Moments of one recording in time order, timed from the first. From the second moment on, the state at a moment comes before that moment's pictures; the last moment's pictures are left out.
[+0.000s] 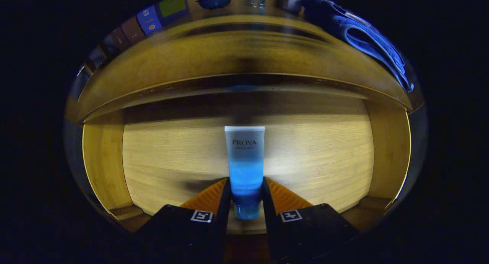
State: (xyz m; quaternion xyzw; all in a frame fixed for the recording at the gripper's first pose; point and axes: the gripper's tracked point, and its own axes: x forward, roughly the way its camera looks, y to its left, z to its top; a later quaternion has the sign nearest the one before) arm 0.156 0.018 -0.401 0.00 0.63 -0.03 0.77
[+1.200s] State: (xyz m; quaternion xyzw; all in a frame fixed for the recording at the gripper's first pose) arm 0.213 0.011 -0.303 0.03 0.48 0.00 0.88
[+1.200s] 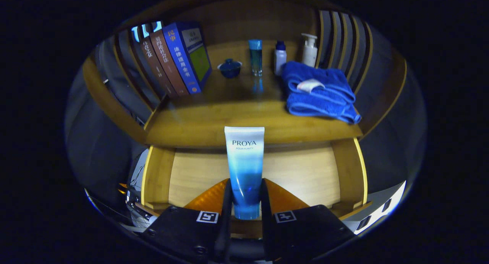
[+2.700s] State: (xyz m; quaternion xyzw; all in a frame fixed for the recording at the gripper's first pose) arm 0.281 0.010 -0.290 0.05 0.44 0.00 0.90
